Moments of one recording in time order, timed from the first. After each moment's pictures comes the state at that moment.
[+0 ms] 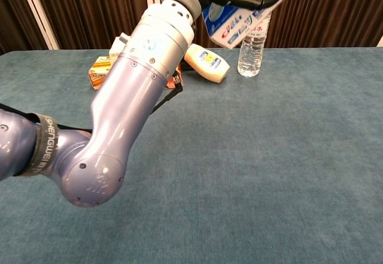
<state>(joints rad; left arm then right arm) -1.13 -2.14 -0.43 -0.89 1.52 1.48 -0.33 0.47 -0.78 0.27 -1.76 -1.78 1.58 0.28</state>
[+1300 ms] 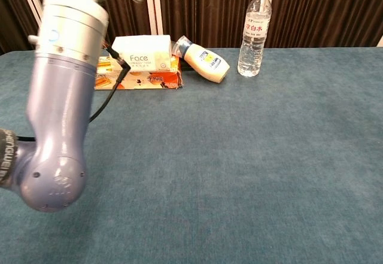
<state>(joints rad) -0.95 -2.07 -0.45 -0.97 1.52 1.77 -0.56 0.41 -0.86 0.30 -1.61 -1.53 1.57 0.27</state>
